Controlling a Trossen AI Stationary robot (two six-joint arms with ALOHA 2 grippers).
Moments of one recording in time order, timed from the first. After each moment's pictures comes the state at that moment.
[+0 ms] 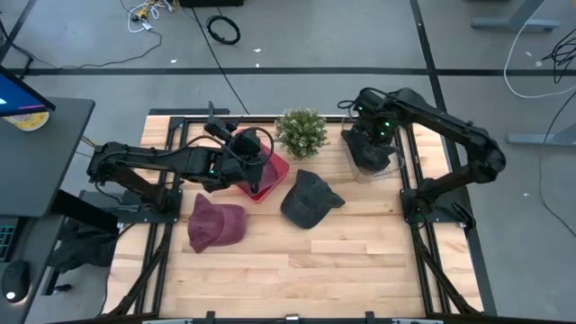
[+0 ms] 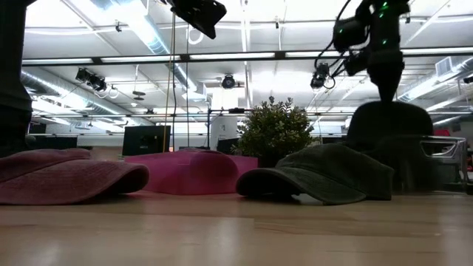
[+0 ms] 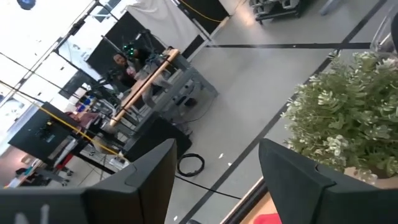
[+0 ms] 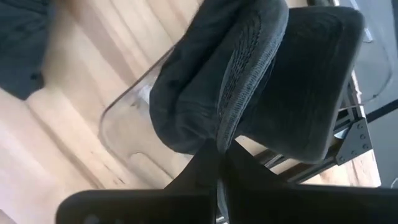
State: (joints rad) left arm -0.11 1.47 1.46 -0.81 -1.33 -0.12; right arm -0.65 1.41 1.36 -1.42 0.10 -0.18
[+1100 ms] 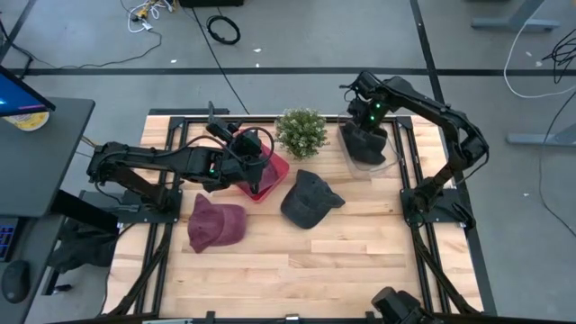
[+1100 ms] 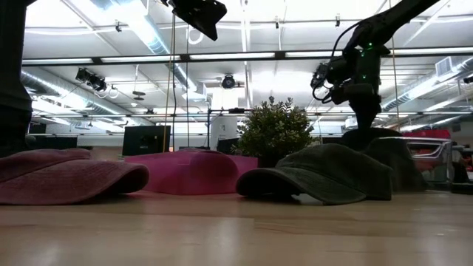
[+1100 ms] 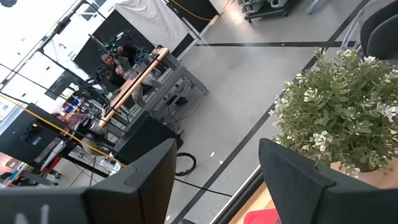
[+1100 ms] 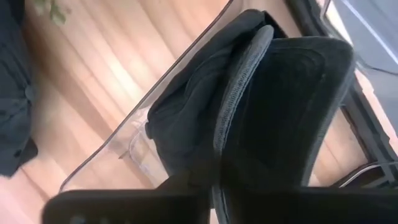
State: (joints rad) left arm -0.11 1.47 1.46 -0.81 -1.28 -0.12; right arm -0.88 1.61 1.36 -1.18 -0.10 -0.30
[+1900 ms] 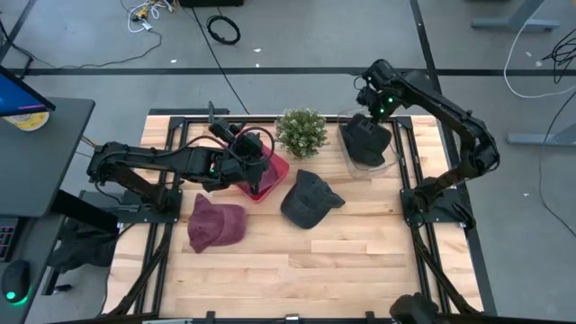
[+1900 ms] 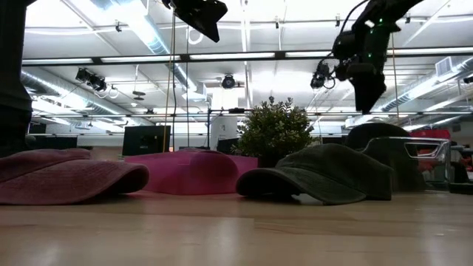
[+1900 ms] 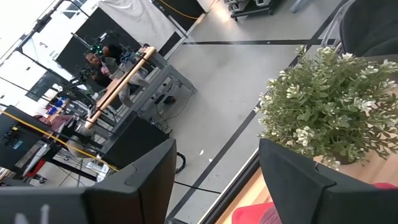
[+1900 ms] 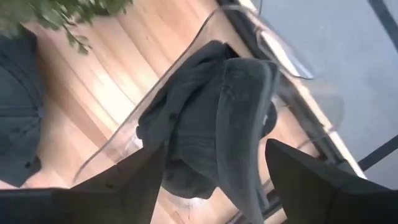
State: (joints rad) left arm -0.11 1.47 1.46 -0.81 -1.23 -0.12; right arm -0.88 1.49 1.46 -1.24 -0.04 -0.26
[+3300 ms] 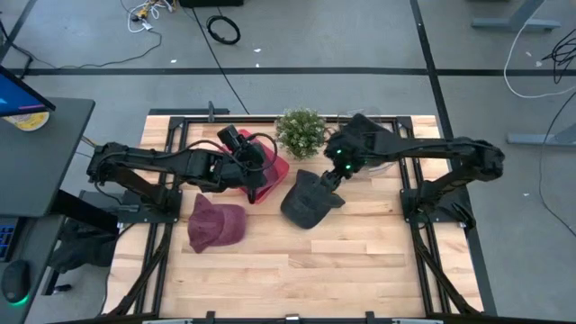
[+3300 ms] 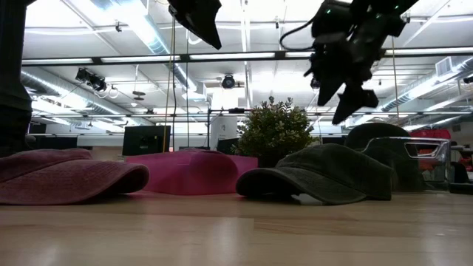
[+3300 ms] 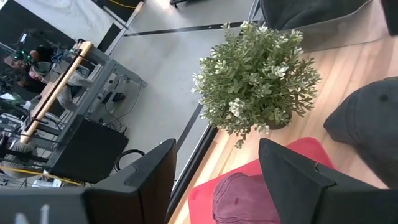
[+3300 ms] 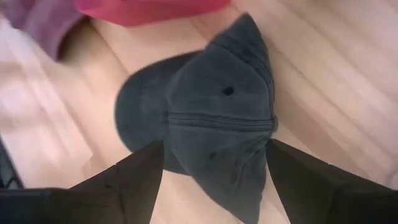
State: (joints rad) left arm -0.13 1.47 1.46 -0.88 -0.98 -0.12; right arm -0.24 1.41 1.07 -0.71 -0.18 0.57
